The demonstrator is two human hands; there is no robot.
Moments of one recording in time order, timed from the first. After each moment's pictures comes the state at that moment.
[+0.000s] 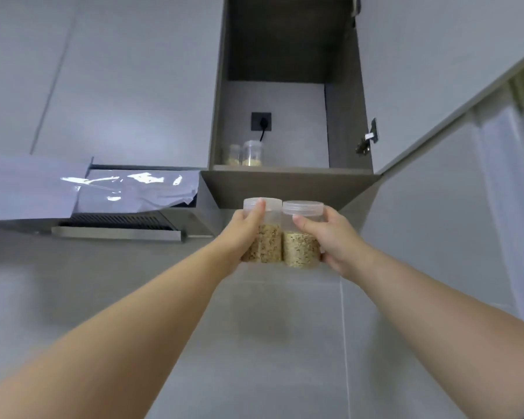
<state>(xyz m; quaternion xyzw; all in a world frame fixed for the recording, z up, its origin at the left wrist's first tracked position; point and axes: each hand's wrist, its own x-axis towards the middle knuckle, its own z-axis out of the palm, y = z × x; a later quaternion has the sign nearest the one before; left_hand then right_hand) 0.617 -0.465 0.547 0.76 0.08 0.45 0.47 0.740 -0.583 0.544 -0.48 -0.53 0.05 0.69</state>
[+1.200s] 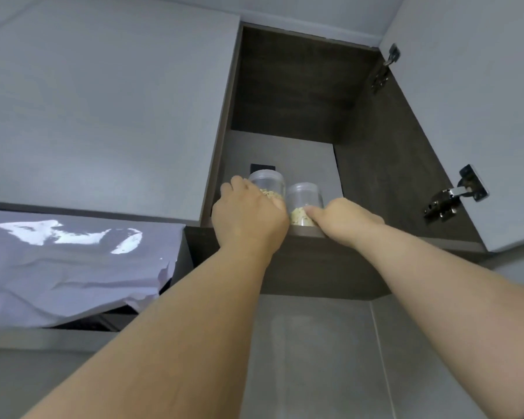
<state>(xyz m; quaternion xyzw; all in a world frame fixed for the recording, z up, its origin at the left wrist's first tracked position) 0.713 -0.312 0.737 0.63 0.23 0.73 -0.14 0.808 -0.416 0.760 -0.77 -0.33 -0.40 0.36</state>
